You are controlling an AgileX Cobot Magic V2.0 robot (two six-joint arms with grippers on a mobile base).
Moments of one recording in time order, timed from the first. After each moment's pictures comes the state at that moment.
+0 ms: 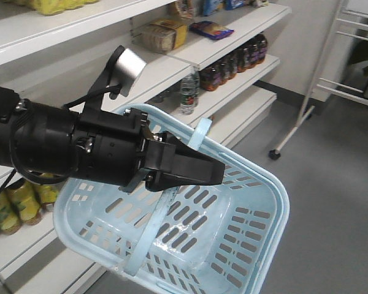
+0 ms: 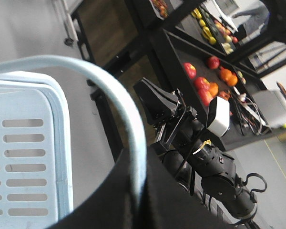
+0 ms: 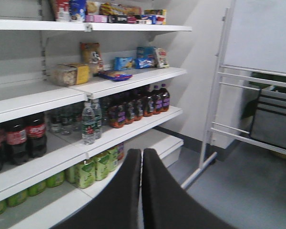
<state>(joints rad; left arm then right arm) -0.53 1.38 -1.15 -1.30 0.95 0.64 -0.01 -0.01 0.03 -0.14 0.06 0.09</state>
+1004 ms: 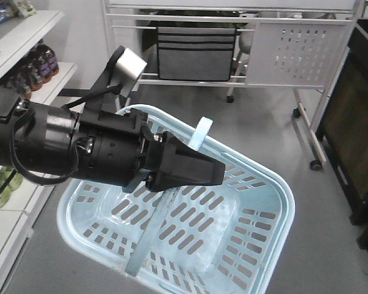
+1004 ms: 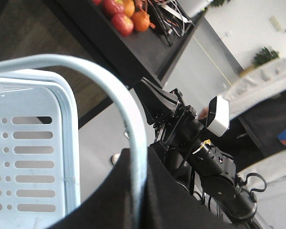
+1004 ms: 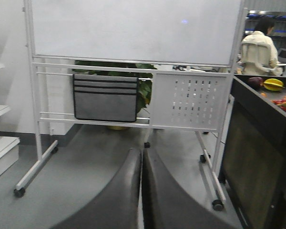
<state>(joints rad) -0.53 1.38 -1.15 -1.30 0.95 0.64 -0.01 -0.01 0.03 -0.14 0.06 0.09</state>
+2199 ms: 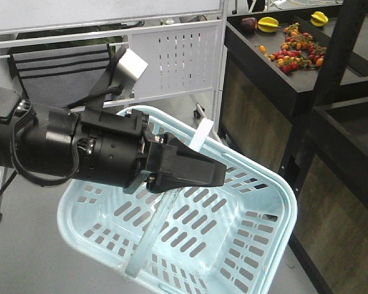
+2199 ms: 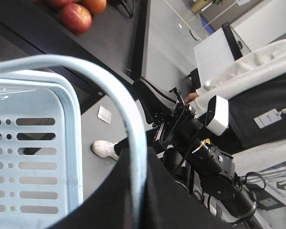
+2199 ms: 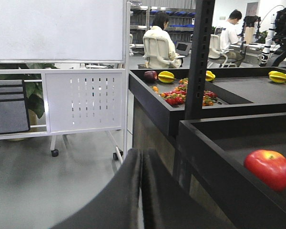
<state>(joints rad) -0.53 1.38 -1.15 -1.30 0.95 0.64 -0.01 -0.01 0.03 -0.14 0.06 0.09</state>
